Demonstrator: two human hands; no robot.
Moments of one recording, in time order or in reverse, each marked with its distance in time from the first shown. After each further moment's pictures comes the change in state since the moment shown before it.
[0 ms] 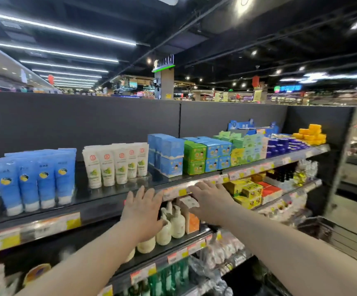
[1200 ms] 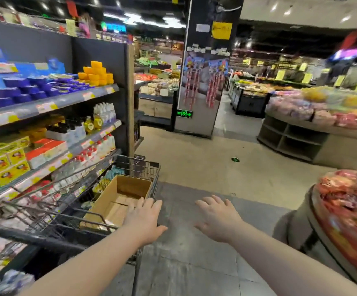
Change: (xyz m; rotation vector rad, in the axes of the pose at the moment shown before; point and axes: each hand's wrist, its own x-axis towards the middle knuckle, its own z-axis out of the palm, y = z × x) left_hand -0.024 0.683 0.079 -0.131 -0.215 0.883; right_hand -0.518 0.442 0.062 -0.002 -0.421 0.940
